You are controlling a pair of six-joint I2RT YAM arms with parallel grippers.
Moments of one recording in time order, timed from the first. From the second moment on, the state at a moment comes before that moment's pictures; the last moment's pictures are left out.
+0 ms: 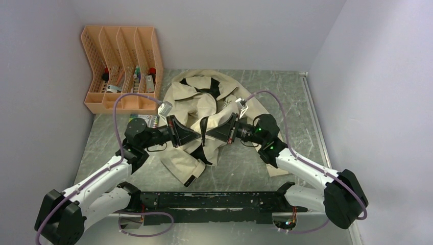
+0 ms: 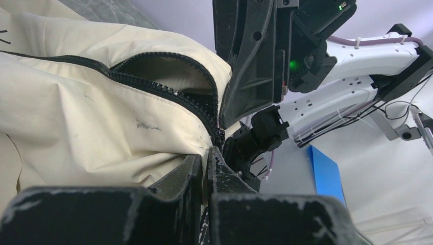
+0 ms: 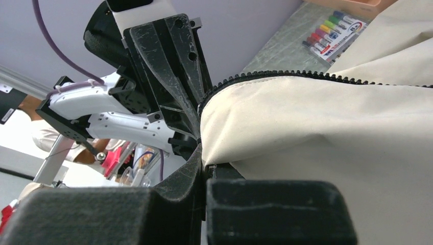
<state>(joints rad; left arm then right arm) -0.52 0.93 0.47 0.52 0.74 -0.70 0.64 1.12 0.56 0.63 -0.62 0.86</state>
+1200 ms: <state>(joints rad) -0.60 1.30 0.43 0.76 0.73 -0.88 0.60 1.10 0.54 0.22 -0.44 0.98</state>
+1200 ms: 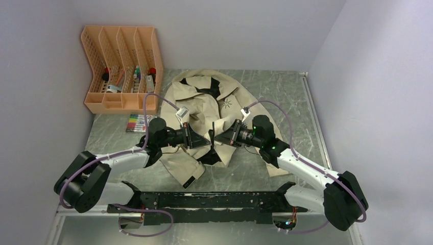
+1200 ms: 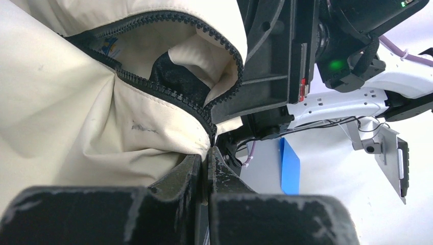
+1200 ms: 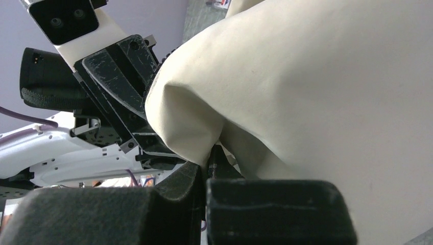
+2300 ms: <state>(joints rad) -0.61 1.37 0.42 0.85 0.82 -1.00 0.57 0.87 0.55 -0.06 -0.27 0.89</state>
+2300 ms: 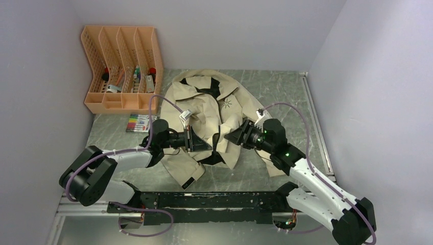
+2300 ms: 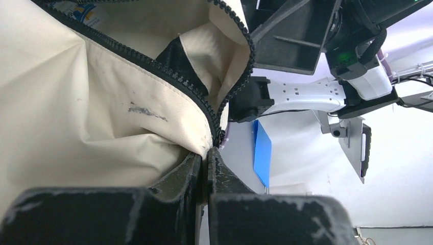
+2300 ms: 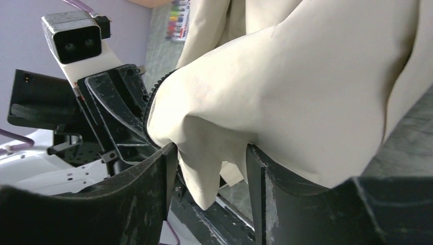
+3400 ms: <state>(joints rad) -0.61 1.38 0.38 0.90 0.84 -1.04 0.86 0.85 0.63 -0.22 -0.36 0.88</state>
